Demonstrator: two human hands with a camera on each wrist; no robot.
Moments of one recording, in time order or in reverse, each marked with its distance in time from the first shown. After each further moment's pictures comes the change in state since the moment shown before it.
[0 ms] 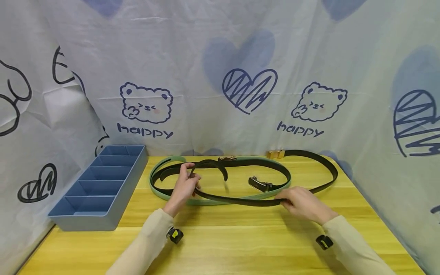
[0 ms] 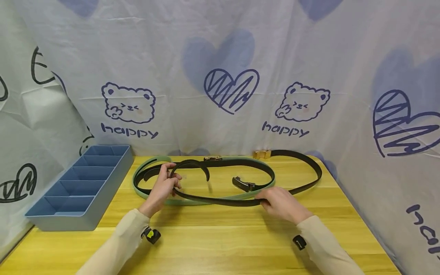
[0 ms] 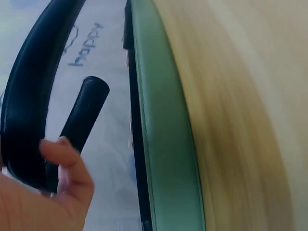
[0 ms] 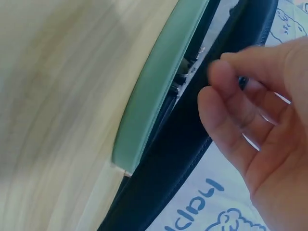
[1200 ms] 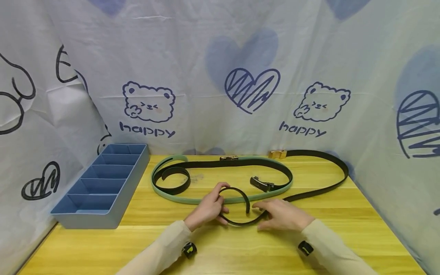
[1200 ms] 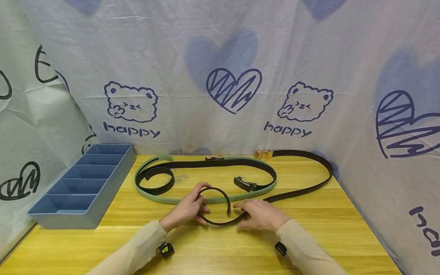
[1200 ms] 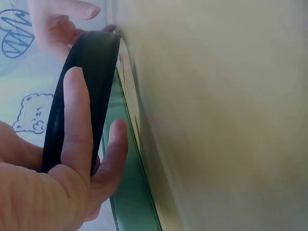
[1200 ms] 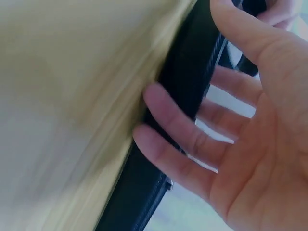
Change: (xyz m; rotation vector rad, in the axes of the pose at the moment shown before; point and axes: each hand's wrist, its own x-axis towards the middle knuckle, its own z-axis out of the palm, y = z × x) left_hand -0.030 -0.017 0.057 0.065 -0.389 -0.064; right_hand 0.025 -0.040 0.035 0.150 -0.312 0.102
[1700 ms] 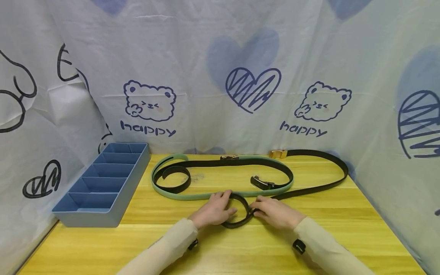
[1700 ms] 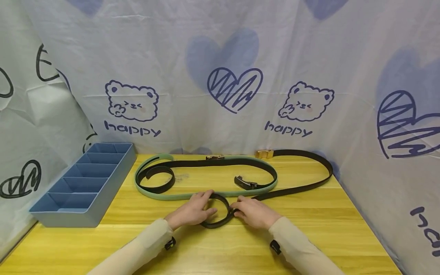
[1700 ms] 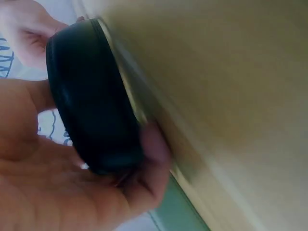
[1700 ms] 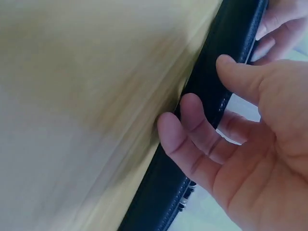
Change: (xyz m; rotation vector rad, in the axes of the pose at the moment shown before) left_hand 0.001 0.006 0.011 0.798 -0.044 0.013; right_hand 0.014 -0.003 0.009 -0.006 0.049 -0.118
